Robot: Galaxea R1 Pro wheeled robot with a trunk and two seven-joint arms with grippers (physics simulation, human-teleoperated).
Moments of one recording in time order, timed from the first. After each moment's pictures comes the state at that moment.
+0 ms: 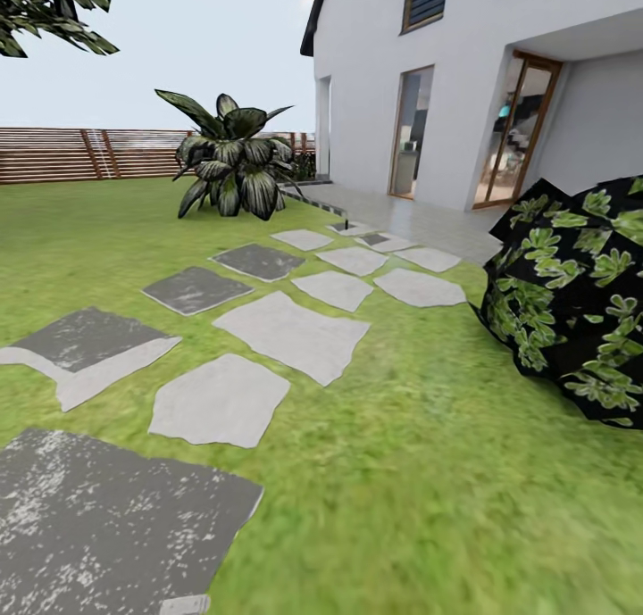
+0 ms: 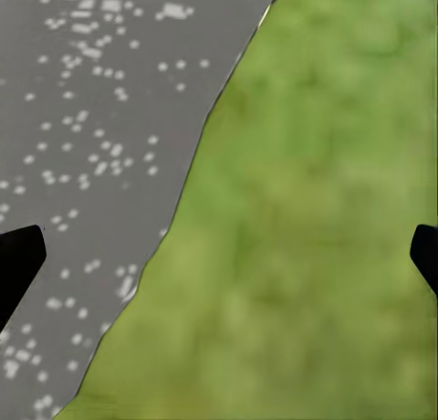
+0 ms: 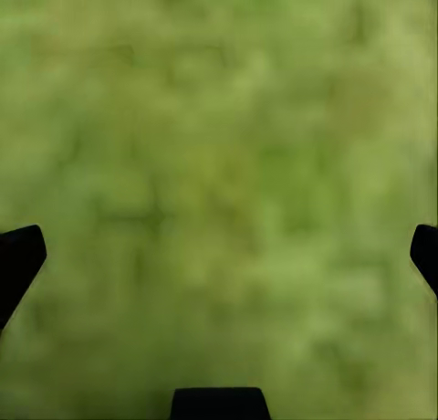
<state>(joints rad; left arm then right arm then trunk) -0.32 0.05 -0.02 -0.20 0.12 -0.21 0.01 -0.09 -0.03 0.00 -0.35 0.01 -0.28 -0.01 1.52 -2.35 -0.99</state>
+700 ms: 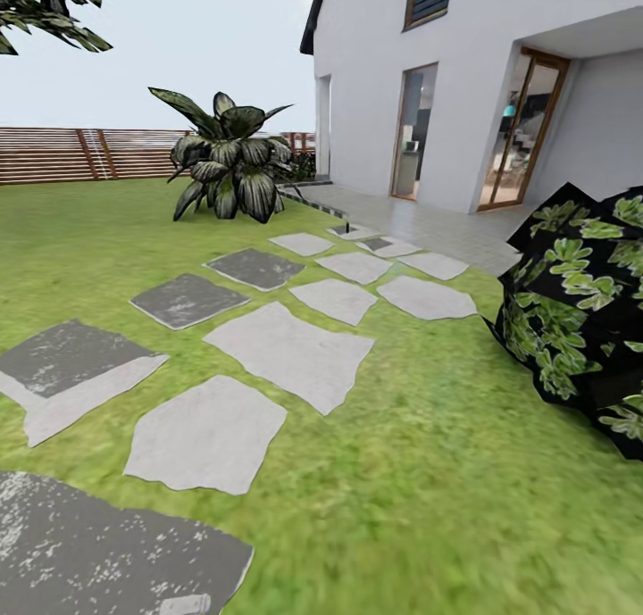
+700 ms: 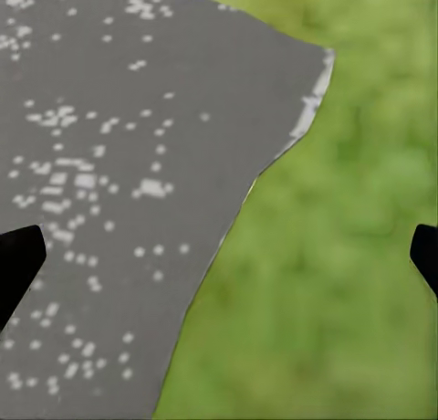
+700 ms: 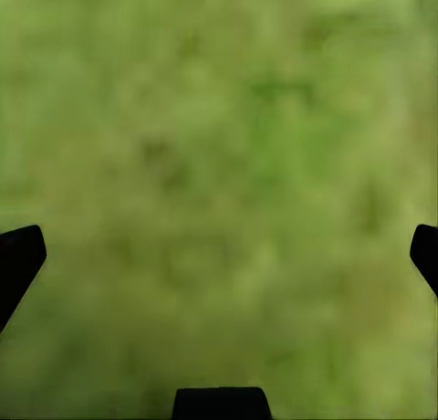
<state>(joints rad) -0.32 0.05 -0.02 -0.20 0.12 -0.21 0.01 -0.09 -0.03 0.00 -0.35 0.01 -0.28 0.00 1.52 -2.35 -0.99</state>
